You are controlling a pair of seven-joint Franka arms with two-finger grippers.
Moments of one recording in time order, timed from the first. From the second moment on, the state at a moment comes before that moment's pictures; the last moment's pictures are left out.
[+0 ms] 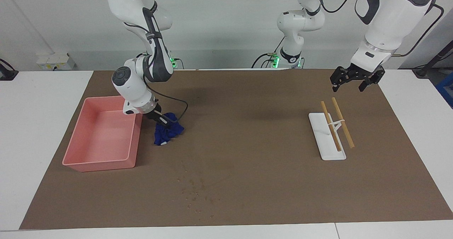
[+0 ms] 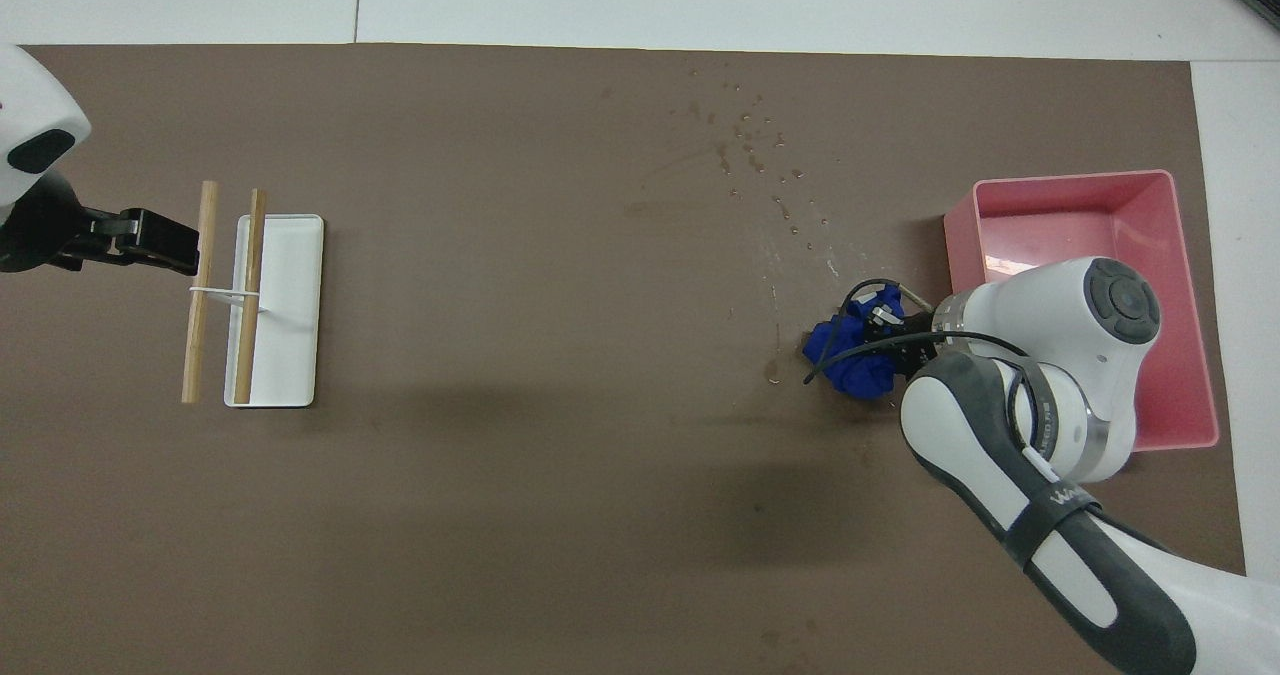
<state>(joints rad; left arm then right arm) 0.00 0.04 -0.09 -1.58 0.04 1.61 0.00 0.04 0.12 0.09 -2.27 0.28 2.34 0.64</state>
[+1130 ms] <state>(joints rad) 0.02 -0.01 -0.09 -1.57 -0.03 1.55 0.00 -0.03 -0.16 0.09 -2.15 0.24 1.76 0.59</state>
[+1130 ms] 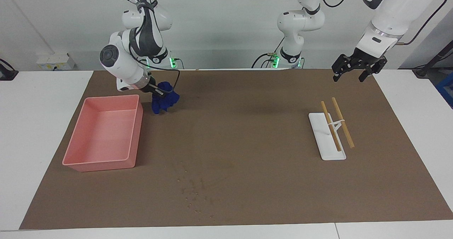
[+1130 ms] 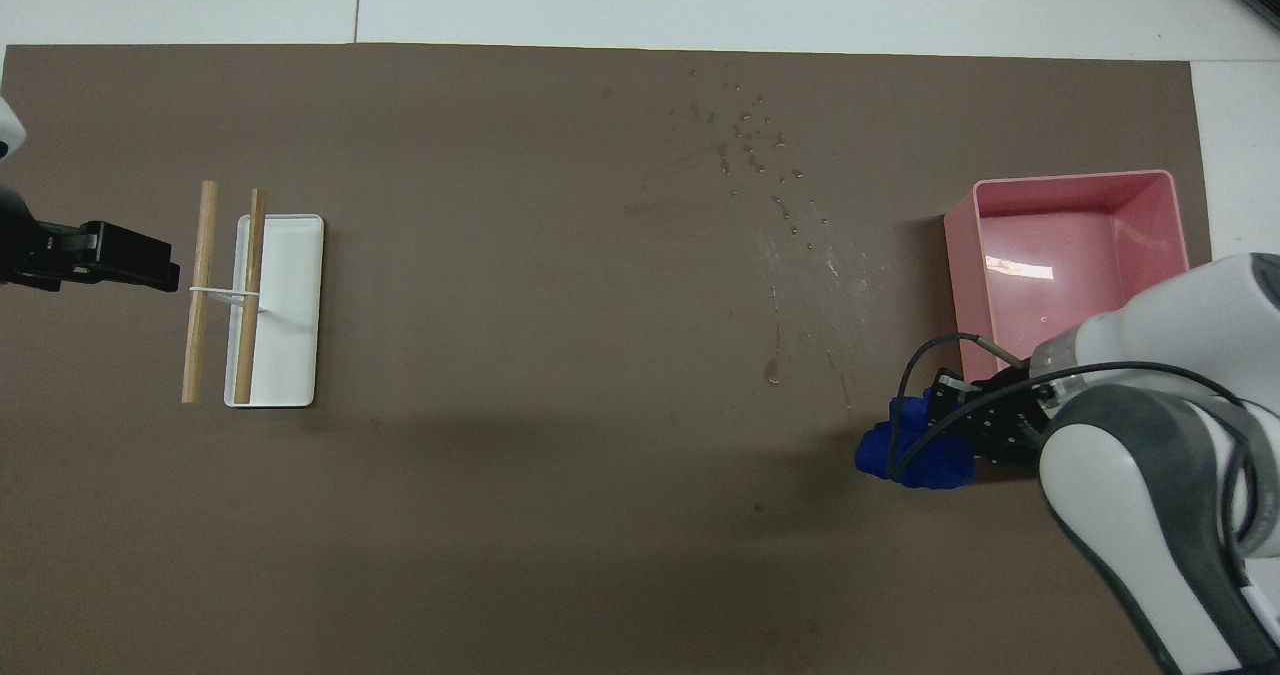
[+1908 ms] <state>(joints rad) 0.02 -0.01 -0.09 -1.57 -0.03 1.55 0.00 -0.24 -0.08 0.08 -2.15 0.07 1.97 0.18</state>
